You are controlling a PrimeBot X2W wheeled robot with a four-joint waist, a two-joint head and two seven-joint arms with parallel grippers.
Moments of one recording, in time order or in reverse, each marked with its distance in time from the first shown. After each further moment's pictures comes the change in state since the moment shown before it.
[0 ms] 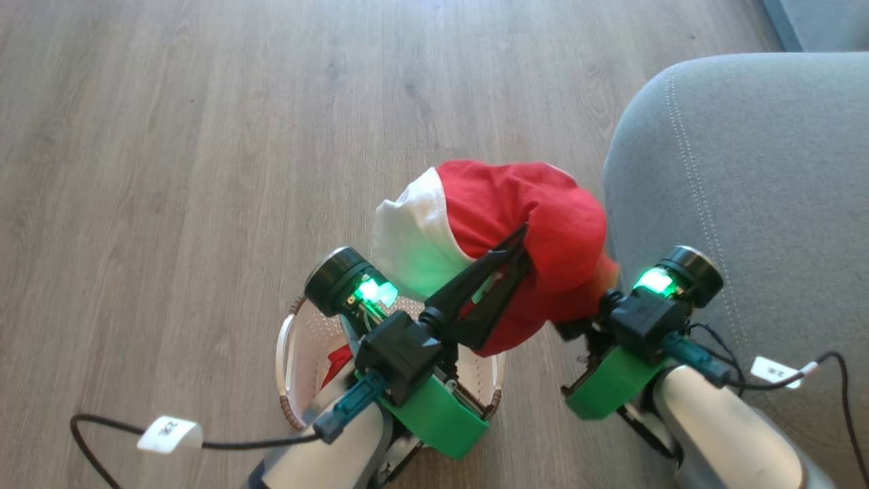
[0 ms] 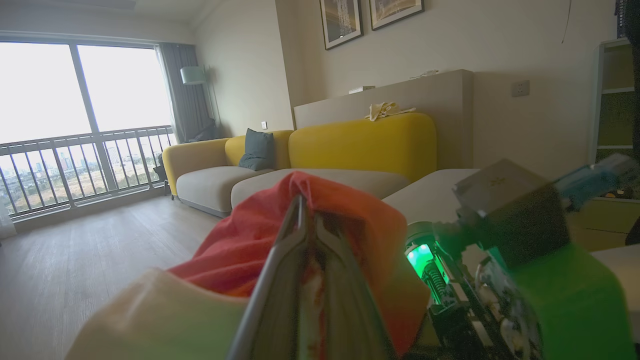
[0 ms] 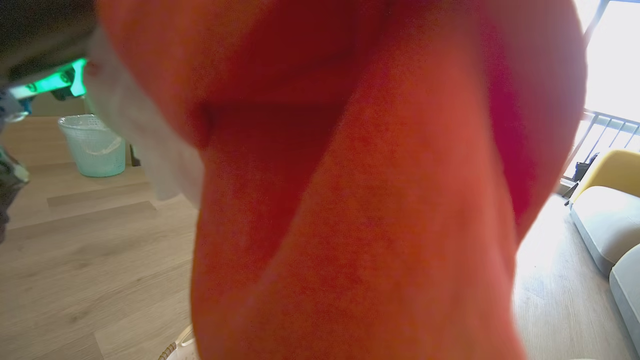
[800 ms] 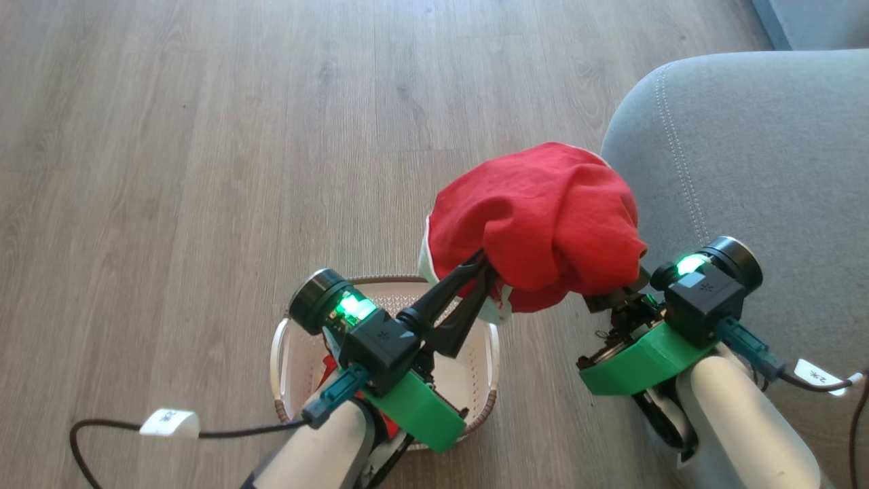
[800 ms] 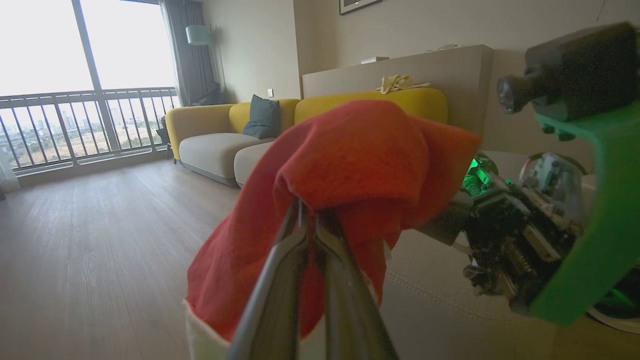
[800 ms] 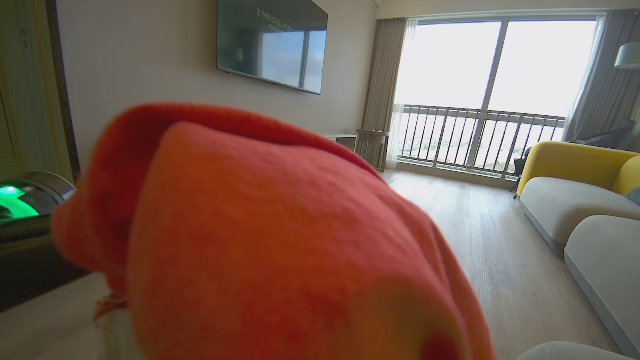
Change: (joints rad) left arm 0.047 0.000 0.056 0.087 -0.020 -0.030 0.000; right arm 0.062 0.086 -0.181 -0.083 0.025 0.000 0.000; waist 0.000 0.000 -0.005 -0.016
